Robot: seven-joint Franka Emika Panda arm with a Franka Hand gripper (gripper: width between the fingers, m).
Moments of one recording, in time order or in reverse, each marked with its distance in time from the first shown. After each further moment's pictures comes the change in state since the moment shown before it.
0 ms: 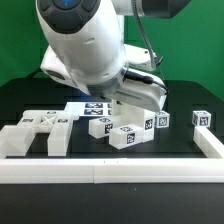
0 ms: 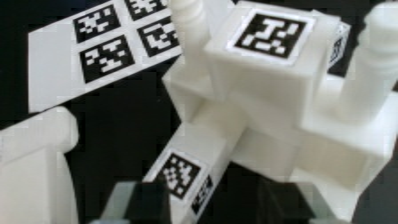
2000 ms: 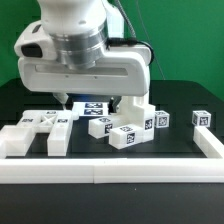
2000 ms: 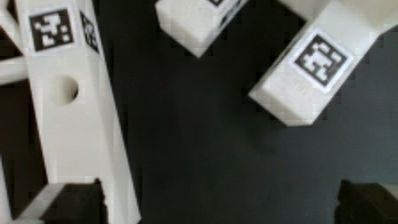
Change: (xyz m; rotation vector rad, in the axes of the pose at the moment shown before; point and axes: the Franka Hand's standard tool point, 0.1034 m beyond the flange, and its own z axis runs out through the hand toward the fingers) arm 0.040 0.017 -0.045 0.069 0.534 -0.230
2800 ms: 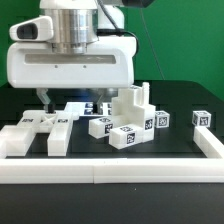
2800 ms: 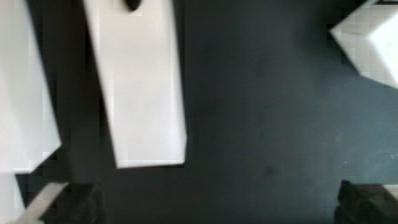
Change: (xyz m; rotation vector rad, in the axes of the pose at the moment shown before) arm 0.011 0.040 -0.003 -0.085 0.402 -0.317
